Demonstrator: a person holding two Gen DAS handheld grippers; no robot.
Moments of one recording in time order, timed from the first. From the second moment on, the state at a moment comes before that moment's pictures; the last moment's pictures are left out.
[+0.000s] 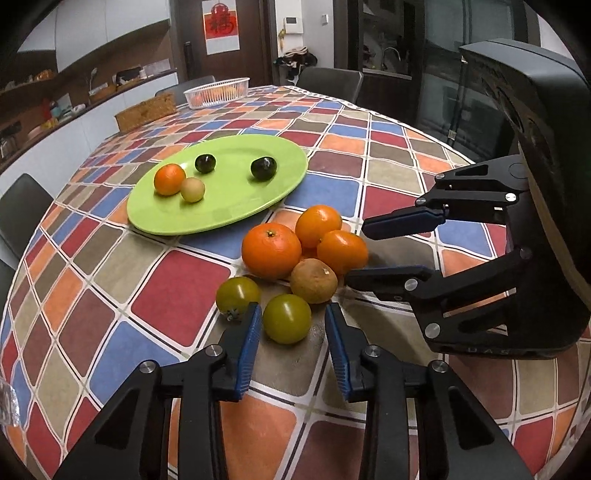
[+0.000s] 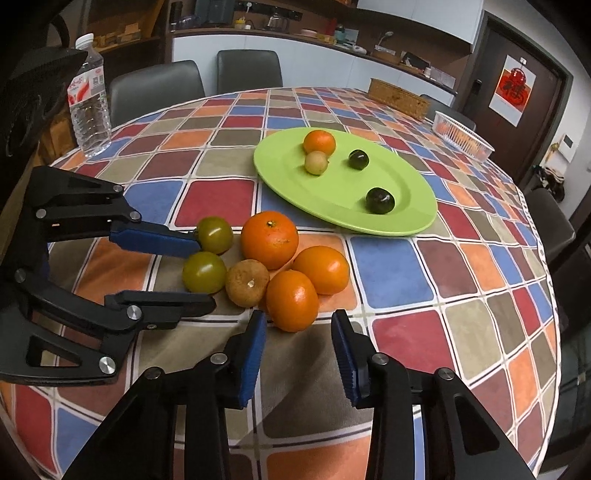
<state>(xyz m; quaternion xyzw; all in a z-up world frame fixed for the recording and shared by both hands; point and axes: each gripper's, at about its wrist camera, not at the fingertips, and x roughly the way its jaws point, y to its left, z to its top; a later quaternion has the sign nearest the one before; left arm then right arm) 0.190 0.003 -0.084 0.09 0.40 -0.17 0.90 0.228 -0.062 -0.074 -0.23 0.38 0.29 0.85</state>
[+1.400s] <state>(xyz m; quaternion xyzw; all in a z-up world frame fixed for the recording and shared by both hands) 0.172 0.019 -0.020 0.03 0.33 -0.14 0.93 0.212 -0.079 -0.019 -0.12 0.33 0.28 0.89</state>
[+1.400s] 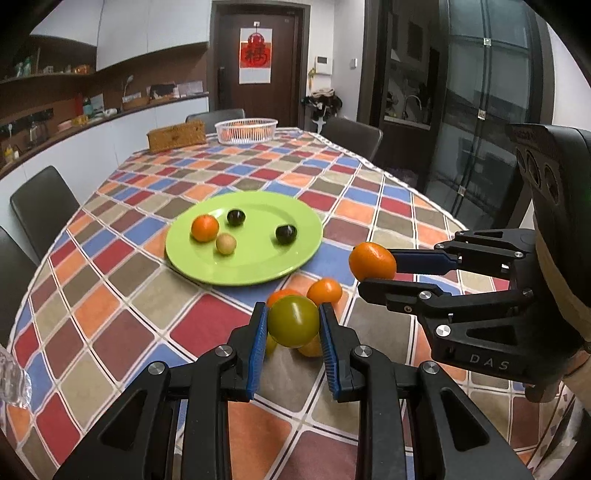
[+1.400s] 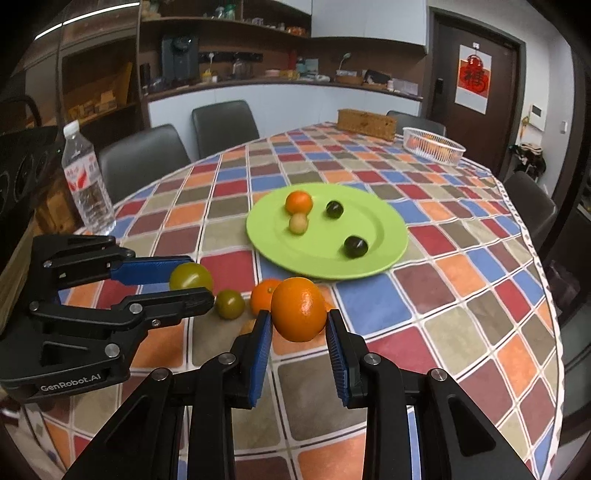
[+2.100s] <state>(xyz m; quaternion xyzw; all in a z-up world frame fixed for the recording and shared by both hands) 0.225 0.028 0.039 0.01 0.28 -0.14 0.95 0.258 -0.078 0.039 -0.06 0.29 0.26 0.92</state>
